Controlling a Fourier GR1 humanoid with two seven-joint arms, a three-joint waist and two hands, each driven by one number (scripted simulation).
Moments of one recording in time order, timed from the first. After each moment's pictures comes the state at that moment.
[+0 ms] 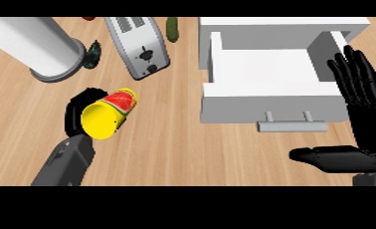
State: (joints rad) left arm -0.48 0.17 0.32 -0.47 0.21 -0.34 -0.98; right arm -0.07 -0.16 -0.14 -1.94 -0.03 0.19 -0.01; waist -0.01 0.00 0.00
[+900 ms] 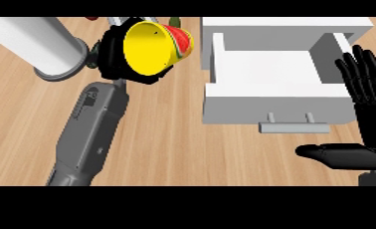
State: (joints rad) left arm -0.71 0.03 0.11 -0.98 0.18 -0.11 -0.56; right arm -0.07 -0.17 -0.18 -1.91 -0.04 0.20 -0.03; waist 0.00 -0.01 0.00
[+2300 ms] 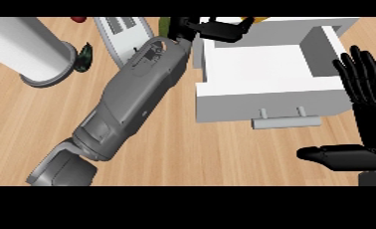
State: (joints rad) left arm -1.23 0.00 -0.25 -0.58 0.44 0.31 -0.34; right arm -0.07 -0.17 -0.19 -1.89 -0.06 0.24 -0.06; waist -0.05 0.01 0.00
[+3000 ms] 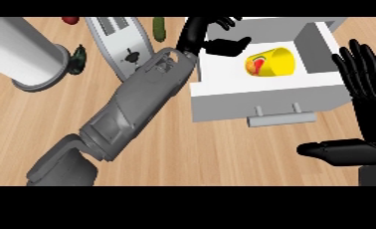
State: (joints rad) left arm -1.26 0.00 -0.54 -0.43 0.54 0.39 -0.30; right arm -0.11 -0.19 -0.19 -1.88 -0.07 0.25 -0.05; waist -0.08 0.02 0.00
